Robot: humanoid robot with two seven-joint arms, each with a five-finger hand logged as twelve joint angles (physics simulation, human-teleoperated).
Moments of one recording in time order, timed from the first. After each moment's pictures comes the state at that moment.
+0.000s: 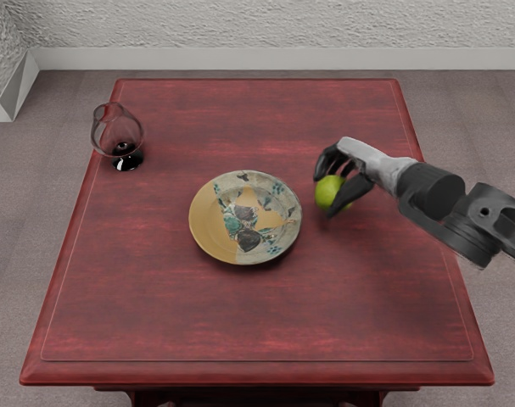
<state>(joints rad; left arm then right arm) -0.02 0.00 0.40 -0.17 0.02 -0.02 -0.04 0.84 -0.60 0.49 1.61 -1.01 -0.11 -0.53</state>
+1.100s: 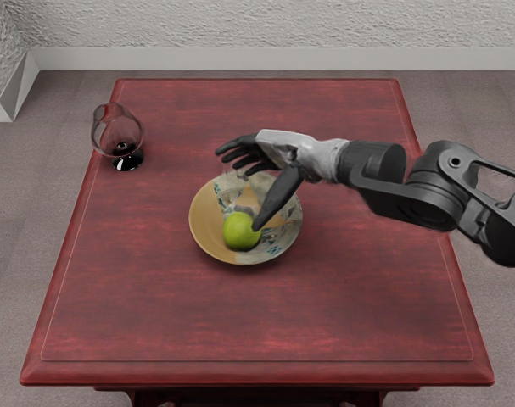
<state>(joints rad) -0.02 0.00 0.40 -0.17 0.02 -0.02 -0.04 0.90 -0.40 0.64 1.54 -0.75 0.14 -0.52</state>
